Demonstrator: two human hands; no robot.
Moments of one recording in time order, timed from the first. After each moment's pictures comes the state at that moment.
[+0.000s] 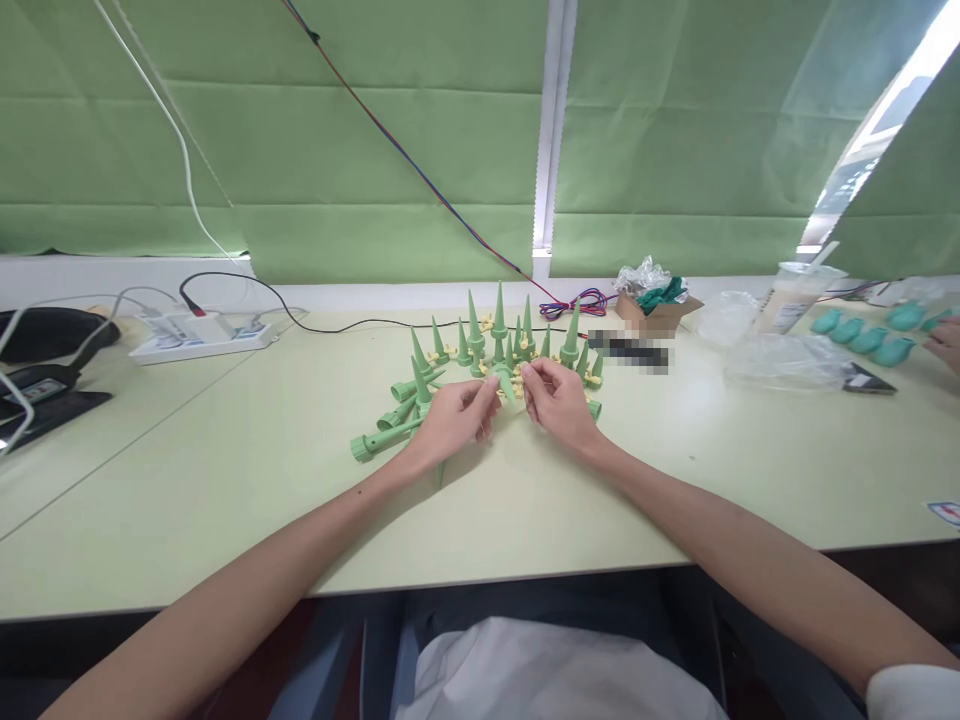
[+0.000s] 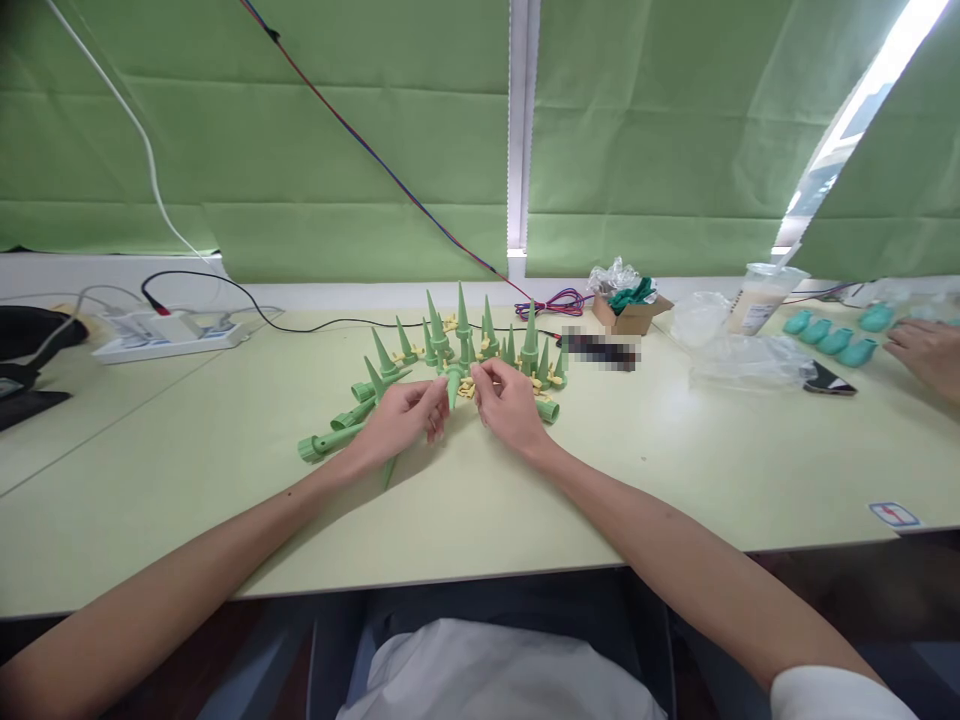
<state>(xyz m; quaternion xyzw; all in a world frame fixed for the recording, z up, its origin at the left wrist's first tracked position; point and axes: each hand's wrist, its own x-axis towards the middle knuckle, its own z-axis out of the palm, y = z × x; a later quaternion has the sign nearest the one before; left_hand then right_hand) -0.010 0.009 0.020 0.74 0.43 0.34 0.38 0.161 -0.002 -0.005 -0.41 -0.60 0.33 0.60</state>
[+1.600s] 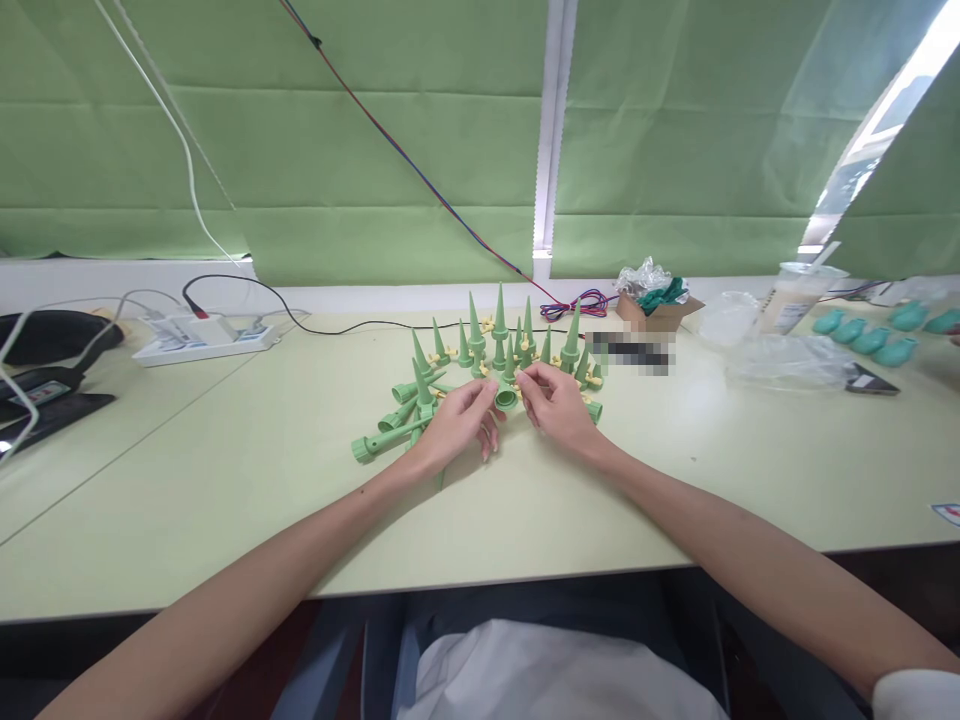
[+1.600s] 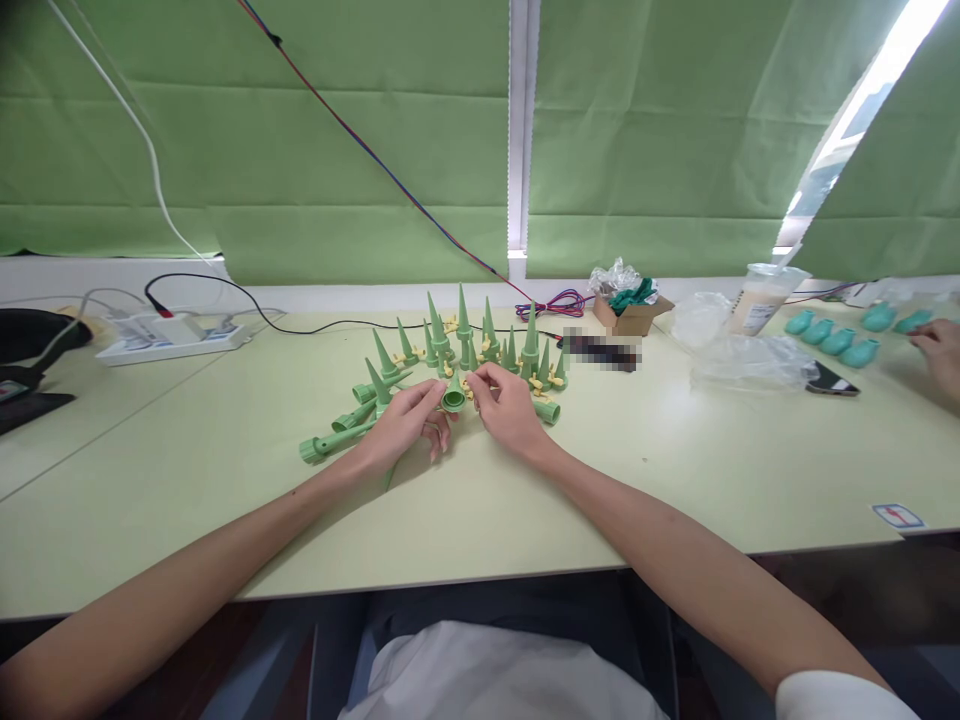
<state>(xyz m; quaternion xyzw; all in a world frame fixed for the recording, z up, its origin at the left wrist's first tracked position) -0.009 0.011 0.011 0.66 0.37 0.35 0.55 0.161 -0.002 -0.004 -0.43 -0.63 0.31 0.56</state>
